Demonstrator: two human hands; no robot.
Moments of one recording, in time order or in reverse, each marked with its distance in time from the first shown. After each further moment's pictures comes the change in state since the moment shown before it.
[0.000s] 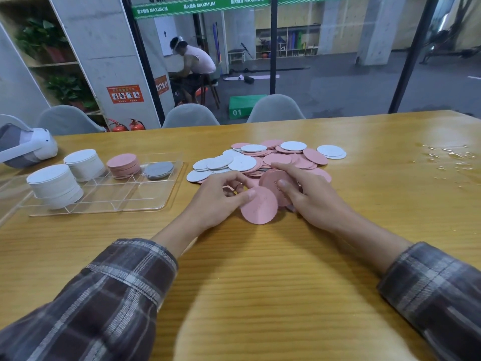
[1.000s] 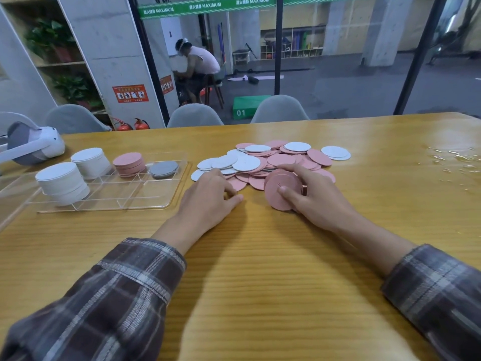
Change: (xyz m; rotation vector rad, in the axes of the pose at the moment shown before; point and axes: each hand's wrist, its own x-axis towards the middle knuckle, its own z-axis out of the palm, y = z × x) left_hand -0.002 -0.006 -0.012 0.668 0.148 -0.002; right_hand -0.004 -0.005 -0.003 0.006 0.002 0.027
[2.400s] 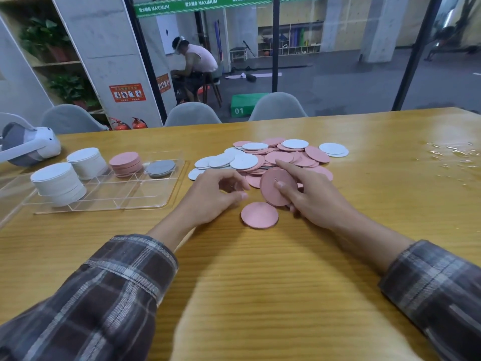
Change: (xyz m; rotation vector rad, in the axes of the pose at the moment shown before) left_hand 0.002 0.004 -0.006 -0.551 -0.167 0.057; right_hand 0.000 -0.003 0.003 0.047 -0.018 0.000
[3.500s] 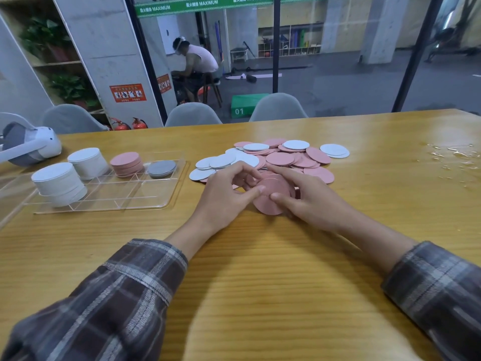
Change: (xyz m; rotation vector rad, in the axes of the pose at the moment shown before) left_hand -0.002 0.016 0.029 -0.047 0.240 0.114; right_hand -0.001 0.001 0.000 -0.032 -0.121 -0.103
